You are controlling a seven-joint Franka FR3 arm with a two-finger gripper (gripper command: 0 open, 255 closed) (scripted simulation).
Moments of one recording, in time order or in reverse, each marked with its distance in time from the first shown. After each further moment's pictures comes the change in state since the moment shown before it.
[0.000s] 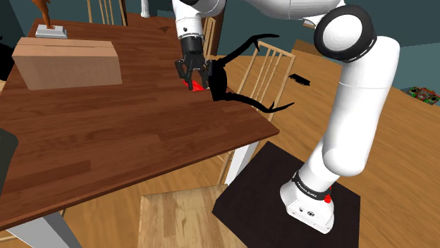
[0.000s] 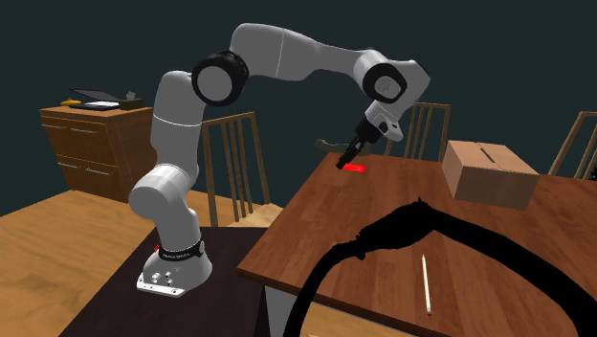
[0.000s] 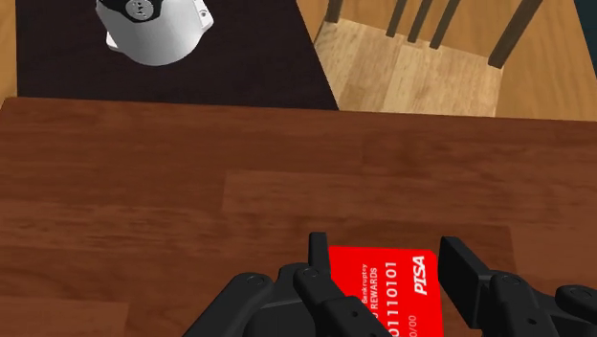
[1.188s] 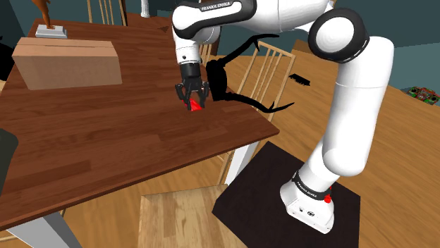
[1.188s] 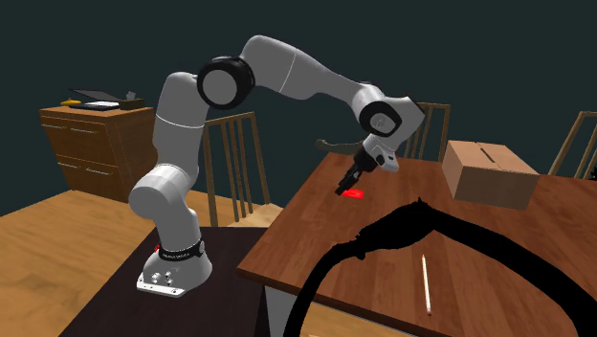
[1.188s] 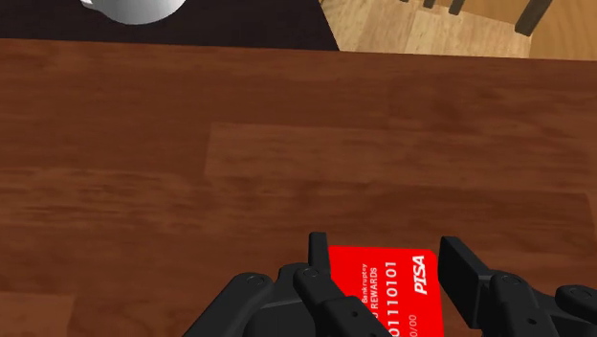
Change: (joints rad) arm 0.000 0.038 -0.008 -0.175 -0.016 0.204 -0.059
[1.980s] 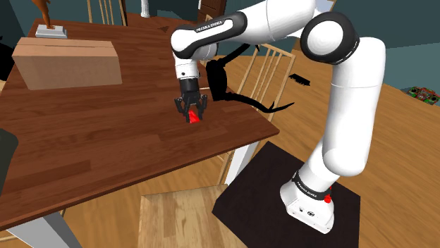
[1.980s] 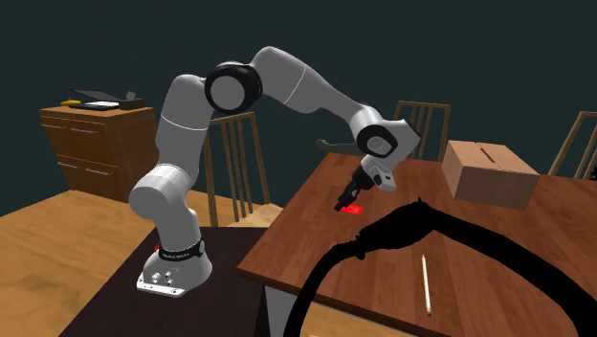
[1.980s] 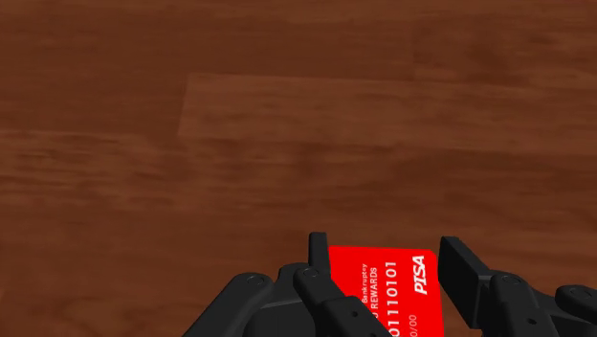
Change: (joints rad) arm 0.004 0.055 -0.003 -0.078 -0.006 0.131 -0.028
